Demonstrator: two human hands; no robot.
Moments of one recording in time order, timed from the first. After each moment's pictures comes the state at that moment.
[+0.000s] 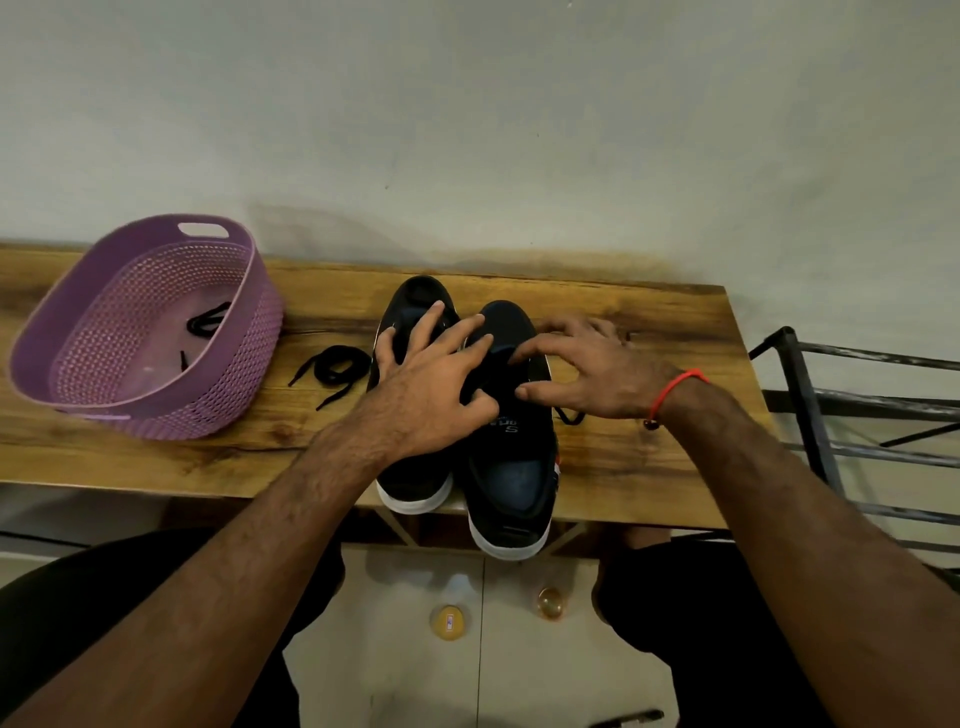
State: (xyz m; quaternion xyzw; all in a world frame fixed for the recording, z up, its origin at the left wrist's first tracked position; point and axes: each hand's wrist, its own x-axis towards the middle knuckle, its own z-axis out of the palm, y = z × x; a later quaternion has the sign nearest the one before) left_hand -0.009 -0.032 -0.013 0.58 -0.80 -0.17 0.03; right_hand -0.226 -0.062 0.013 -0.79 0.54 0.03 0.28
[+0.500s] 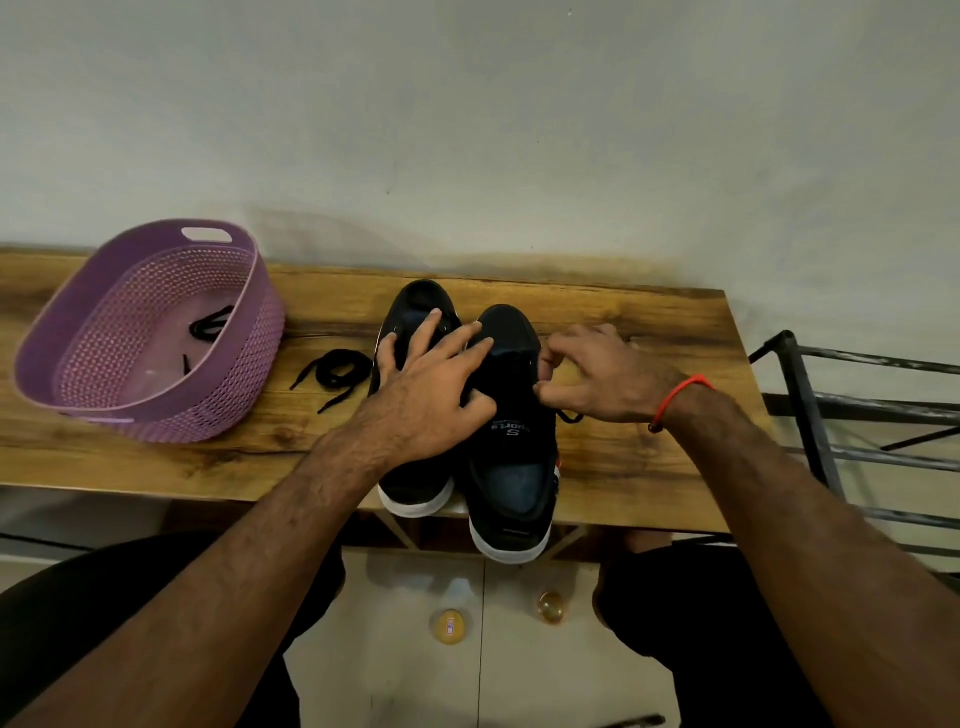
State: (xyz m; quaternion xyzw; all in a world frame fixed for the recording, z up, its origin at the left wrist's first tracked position) left_hand -0.009 -0.031 -0.012 0.59 -0.79 -0.18 0.03; right_hand -0.228 -0.061 0.016 -0.79 0.55 0.01 0.27
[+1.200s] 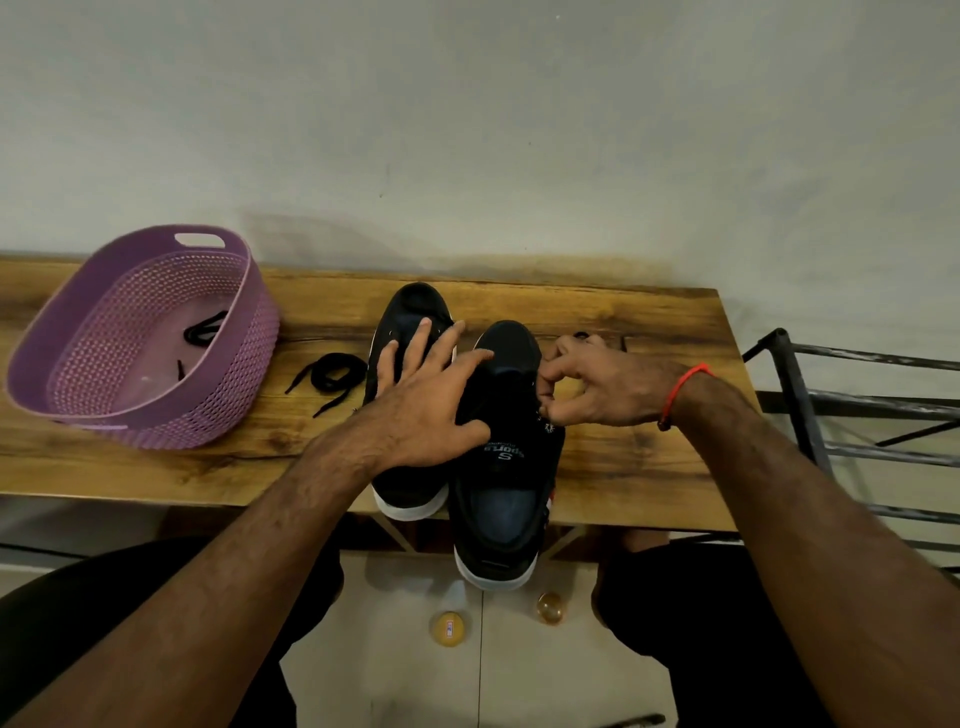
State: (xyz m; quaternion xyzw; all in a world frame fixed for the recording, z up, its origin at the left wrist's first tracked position) left_hand -0.009 -0.029 -0.014 0.57 -0.79 -0.22 0.01; right_hand -0.236 -0.062 0.023 -0.81 0.47 0.06 0.35
